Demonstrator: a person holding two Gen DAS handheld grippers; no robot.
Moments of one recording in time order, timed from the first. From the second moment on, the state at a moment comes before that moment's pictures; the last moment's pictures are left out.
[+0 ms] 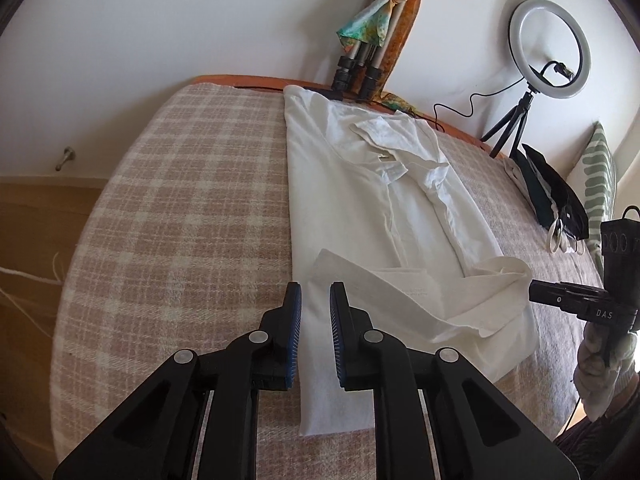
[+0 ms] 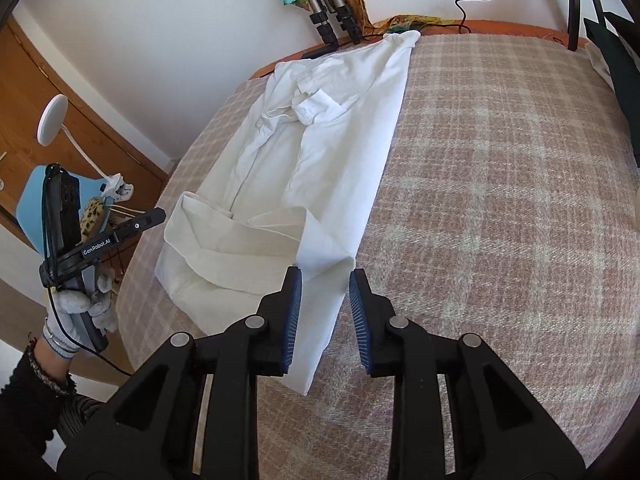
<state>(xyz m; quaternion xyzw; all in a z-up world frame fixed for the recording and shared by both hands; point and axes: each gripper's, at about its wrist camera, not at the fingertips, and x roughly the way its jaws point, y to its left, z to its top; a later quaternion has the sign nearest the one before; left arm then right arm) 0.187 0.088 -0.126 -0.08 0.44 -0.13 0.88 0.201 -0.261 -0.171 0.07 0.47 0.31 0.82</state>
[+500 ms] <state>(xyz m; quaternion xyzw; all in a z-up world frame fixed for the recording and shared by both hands) 0.204 0.064 -0.145 -0.02 0.45 -0.13 0.88 0.222 -0.269 -0.167 0.09 0.46 0.32 0.82</state>
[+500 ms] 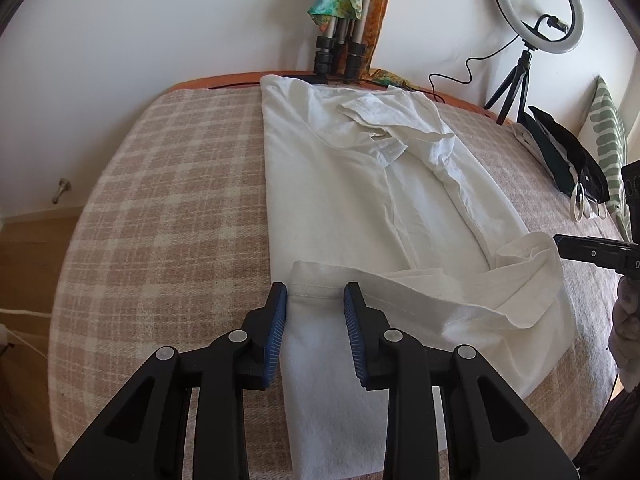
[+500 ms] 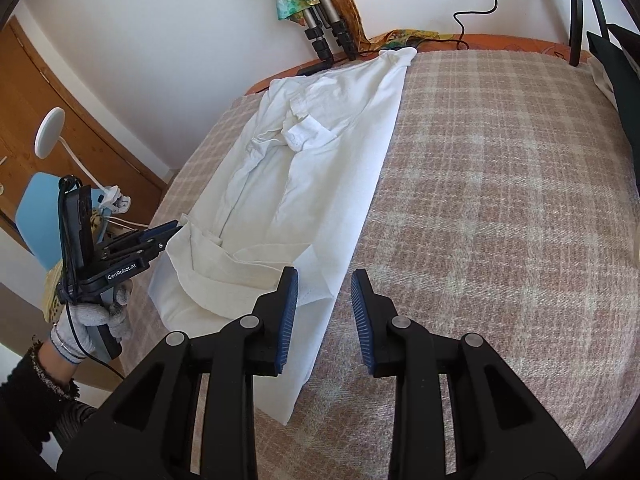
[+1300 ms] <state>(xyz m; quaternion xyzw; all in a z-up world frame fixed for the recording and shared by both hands) 0.210 0.075 -0.147 -0.07 0.45 -0.12 0.88 0.224 -0.248 -0.175 0.02 0.46 0.38 0.80</state>
